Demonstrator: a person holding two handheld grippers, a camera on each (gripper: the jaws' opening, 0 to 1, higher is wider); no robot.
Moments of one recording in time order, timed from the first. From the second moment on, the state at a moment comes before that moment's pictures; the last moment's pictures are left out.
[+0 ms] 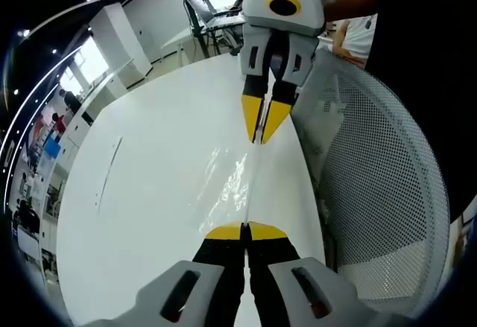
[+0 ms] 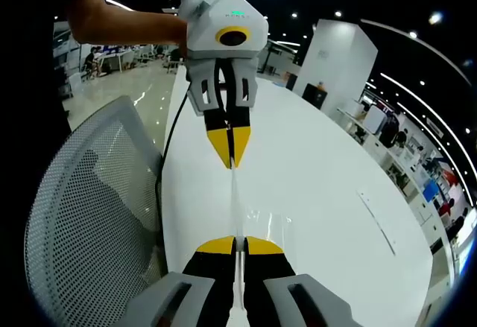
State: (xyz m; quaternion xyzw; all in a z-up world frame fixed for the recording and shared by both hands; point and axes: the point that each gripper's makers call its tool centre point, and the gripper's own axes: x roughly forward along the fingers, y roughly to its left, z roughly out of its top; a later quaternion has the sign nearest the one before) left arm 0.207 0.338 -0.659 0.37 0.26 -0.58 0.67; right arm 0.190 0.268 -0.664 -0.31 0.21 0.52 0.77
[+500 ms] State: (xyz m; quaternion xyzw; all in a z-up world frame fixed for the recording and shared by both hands) left arm 0.209 0.341 -0.659 0.37 0.26 -0.58 0.68; right arm 0.191 0.265 -0.664 -0.31 0.21 0.52 0.77
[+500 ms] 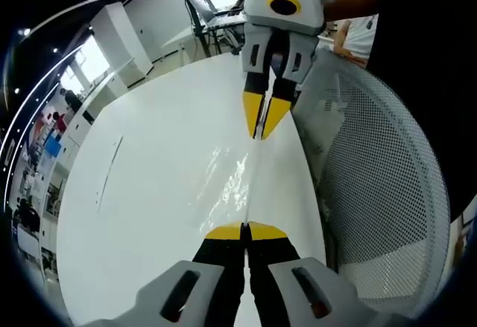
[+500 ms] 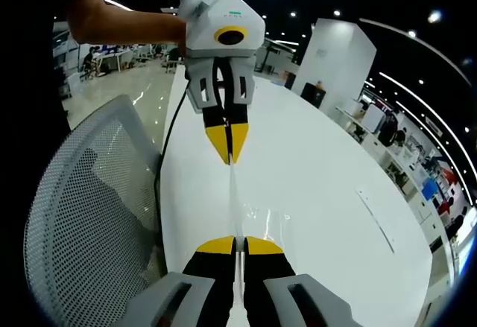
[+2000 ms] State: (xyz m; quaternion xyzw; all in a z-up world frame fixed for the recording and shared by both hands) left arm 0.212 0.347 -0.659 0.37 0.26 -0.58 0.68; right arm 0.192 0.262 -0.663 -0.31 0.21 0.52 0.77
